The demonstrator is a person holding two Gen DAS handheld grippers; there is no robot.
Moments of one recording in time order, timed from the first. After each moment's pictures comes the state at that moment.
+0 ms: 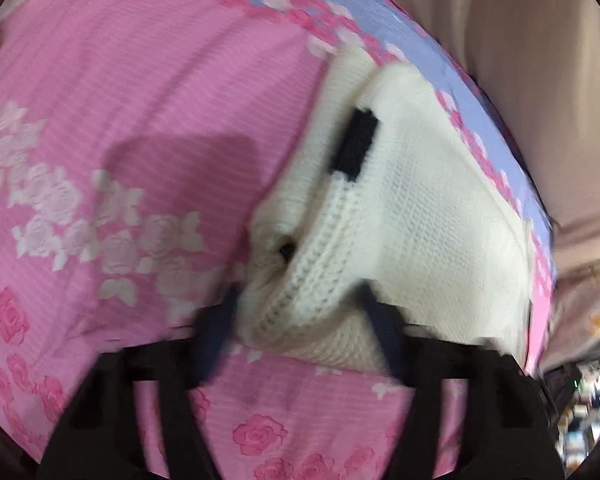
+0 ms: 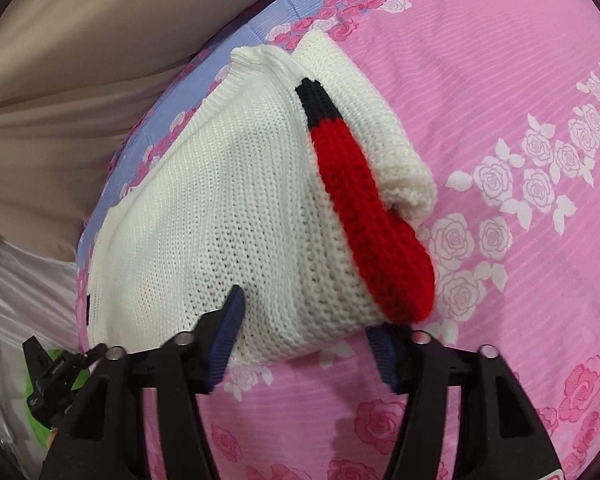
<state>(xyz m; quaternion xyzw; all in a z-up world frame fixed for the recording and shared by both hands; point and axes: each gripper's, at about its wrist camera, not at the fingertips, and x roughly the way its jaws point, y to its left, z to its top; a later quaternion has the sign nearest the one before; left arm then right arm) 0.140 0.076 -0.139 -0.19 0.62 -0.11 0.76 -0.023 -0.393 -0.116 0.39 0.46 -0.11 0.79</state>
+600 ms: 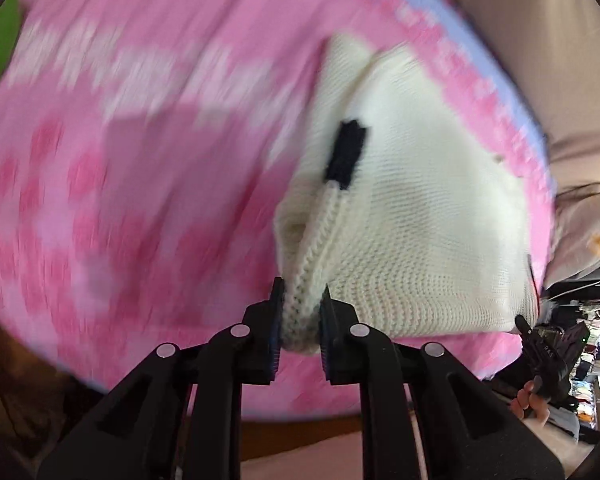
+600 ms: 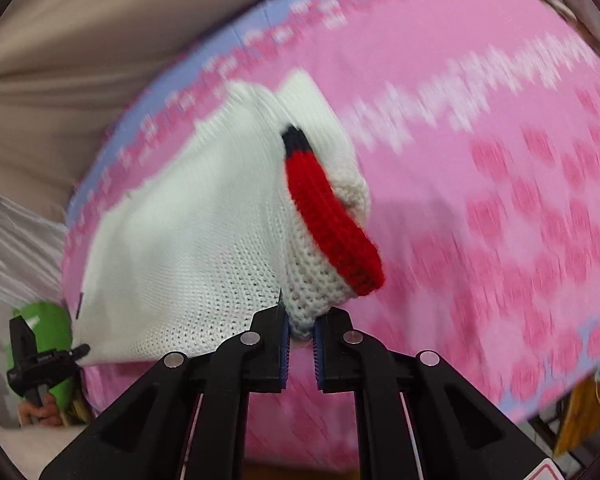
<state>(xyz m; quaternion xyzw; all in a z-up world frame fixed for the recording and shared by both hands) 0.039 0.130 -0.123 -0.13 0.70 -0.14 0.69 -0.157 -0.388 -0.082 0.35 0.52 -0.13 0.77</state>
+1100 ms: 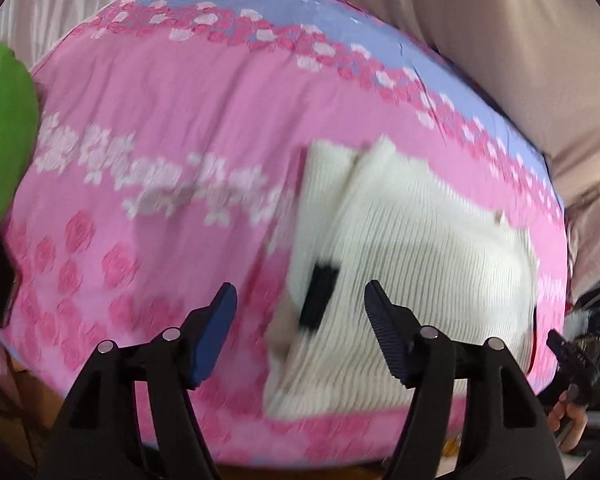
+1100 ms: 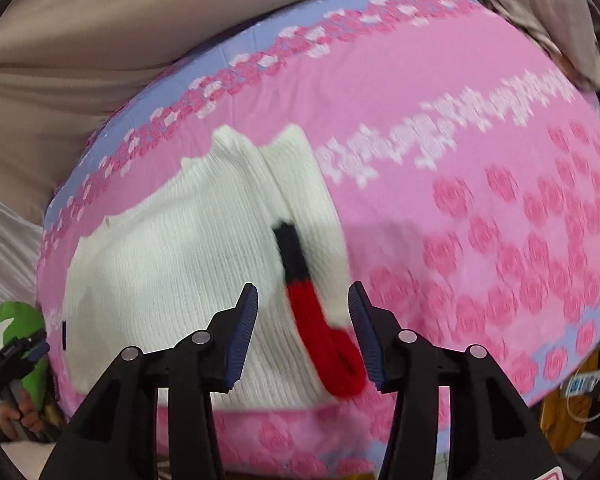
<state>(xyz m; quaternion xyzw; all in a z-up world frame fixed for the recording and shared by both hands) 0.075 0.114 -0.074 -0.10 0.58 -0.13 0.79 -0.133 -0.400 -0.051 0.28 0.50 -0.17 0.80</state>
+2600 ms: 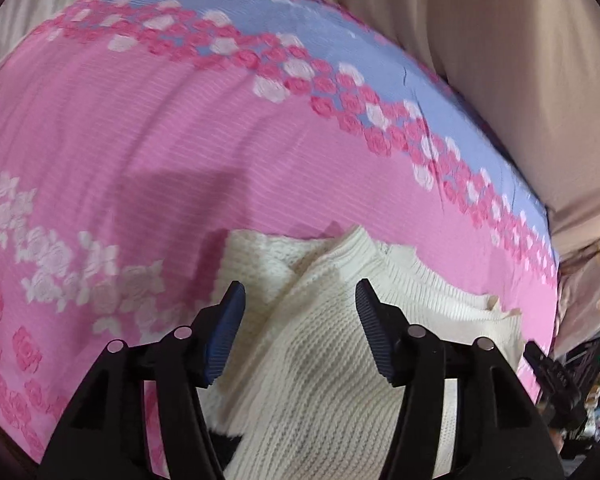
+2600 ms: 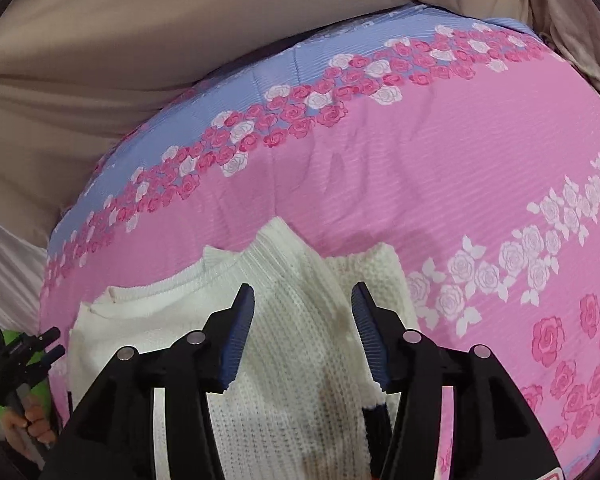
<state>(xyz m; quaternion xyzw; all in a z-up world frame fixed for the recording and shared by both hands) 0.156 0.046 -0.112 -0.14 0.58 -0.13 0.79 -0.007 -0.411 -0.082 0.26 0.48 -0.15 0.82</state>
